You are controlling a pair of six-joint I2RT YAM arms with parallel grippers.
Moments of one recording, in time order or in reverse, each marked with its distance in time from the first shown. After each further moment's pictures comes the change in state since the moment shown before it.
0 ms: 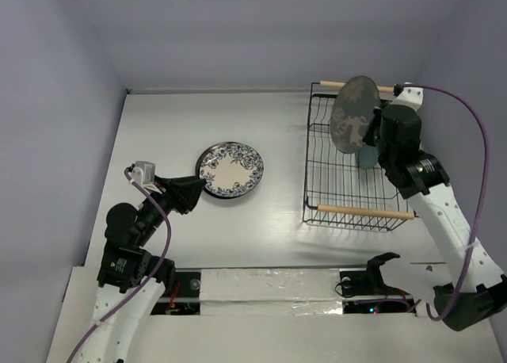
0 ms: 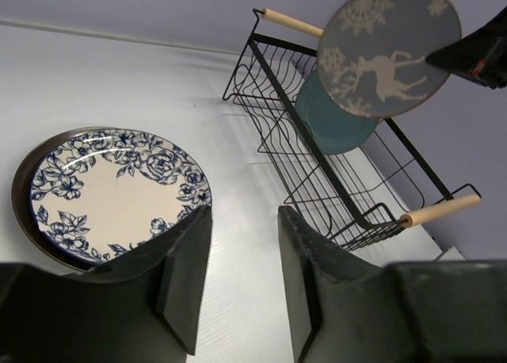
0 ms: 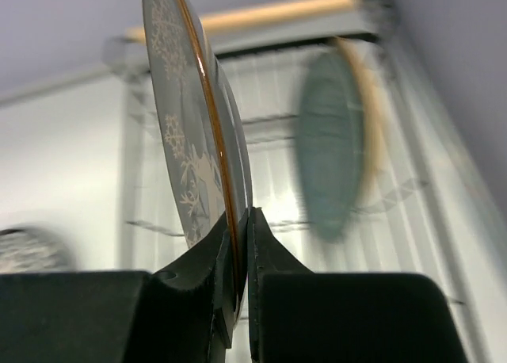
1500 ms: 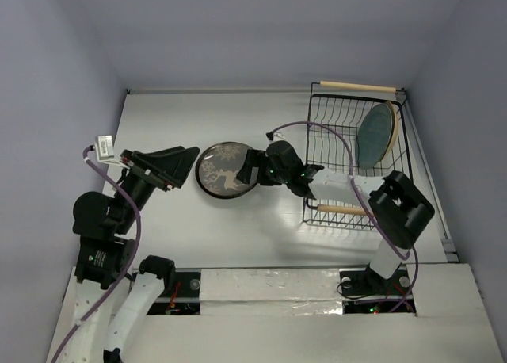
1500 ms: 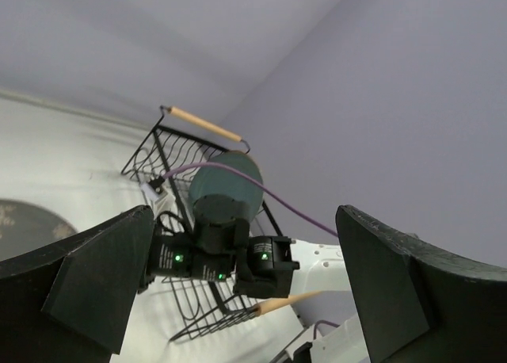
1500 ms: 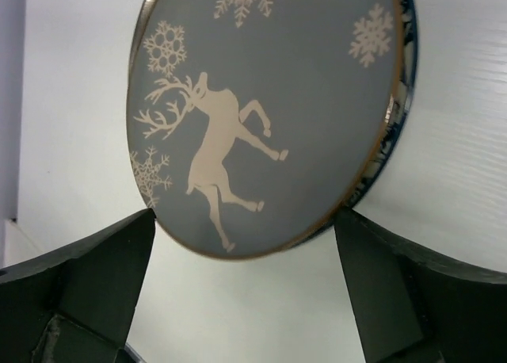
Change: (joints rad) left arm 0.000 0.207 0.344 0.052 -0.046 -0.367; right arm 0.459 0.666 -0.208 0.700 -0.550 0.484
